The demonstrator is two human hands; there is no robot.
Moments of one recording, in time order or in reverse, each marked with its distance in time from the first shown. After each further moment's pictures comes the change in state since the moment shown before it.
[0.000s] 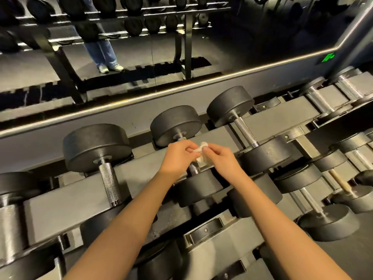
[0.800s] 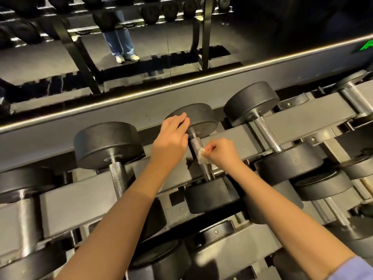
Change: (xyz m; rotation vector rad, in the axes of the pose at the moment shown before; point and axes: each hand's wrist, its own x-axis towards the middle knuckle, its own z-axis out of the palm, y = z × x) left_hand 0.023 -0.020 -0.044 0.720 0.298 0.415; right_hand 0.065 0.009 0.028 -0.396 -0.027 0.033
